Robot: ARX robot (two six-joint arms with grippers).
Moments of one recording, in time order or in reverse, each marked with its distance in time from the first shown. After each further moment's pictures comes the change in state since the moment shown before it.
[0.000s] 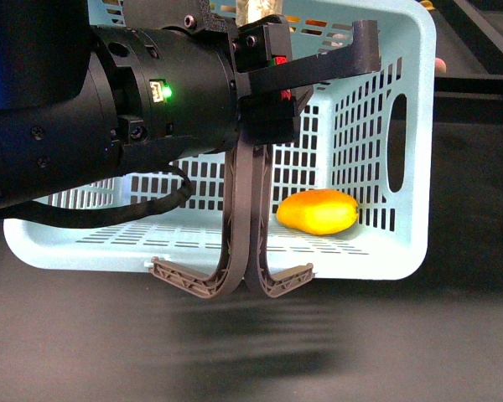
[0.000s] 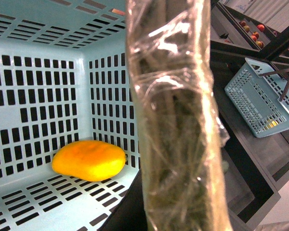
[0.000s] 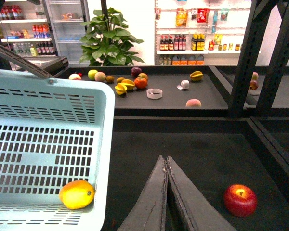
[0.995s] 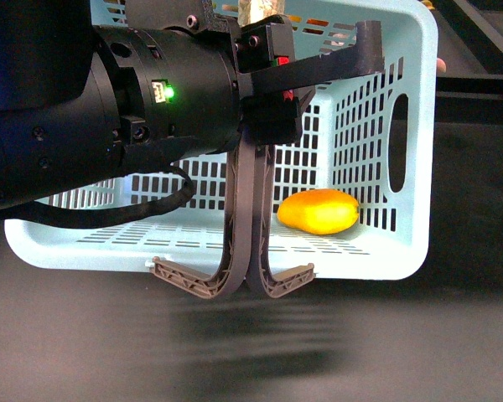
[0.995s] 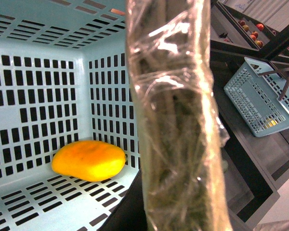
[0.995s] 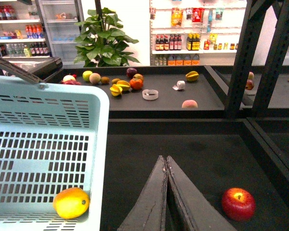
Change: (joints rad) left arm 0.000 0.000 0.000 0.000 0.001 0.000; right arm 0.005 0.249 -0.001 0.256 0.009 0.001
